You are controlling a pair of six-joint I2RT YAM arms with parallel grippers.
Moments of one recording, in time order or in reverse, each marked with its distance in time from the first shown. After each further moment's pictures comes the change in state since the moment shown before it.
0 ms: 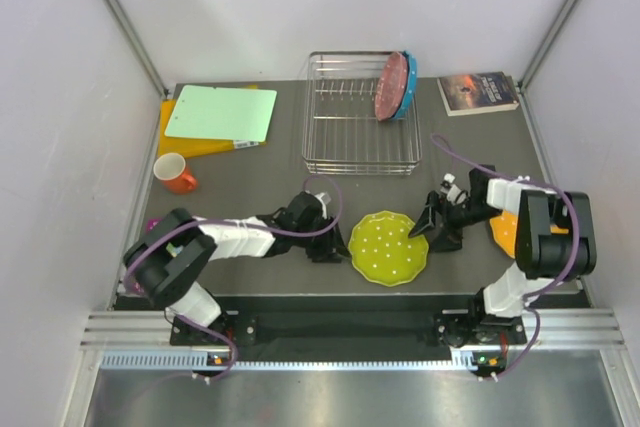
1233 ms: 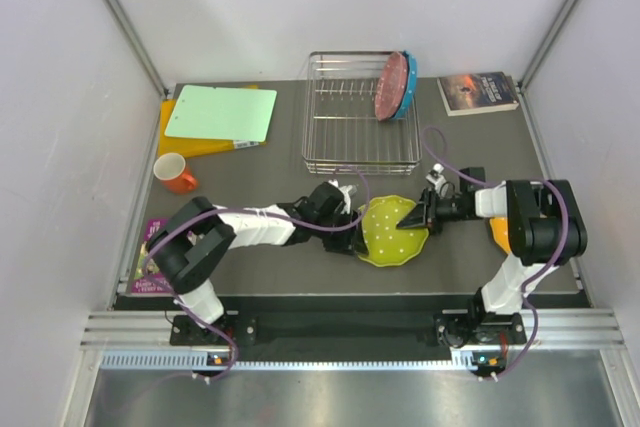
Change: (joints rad) left arm -0.058 0.173 0.218 -0.027 0.001 0.127; right arm 0.065 0.115 -0.124 0.637 -0.288 0.220
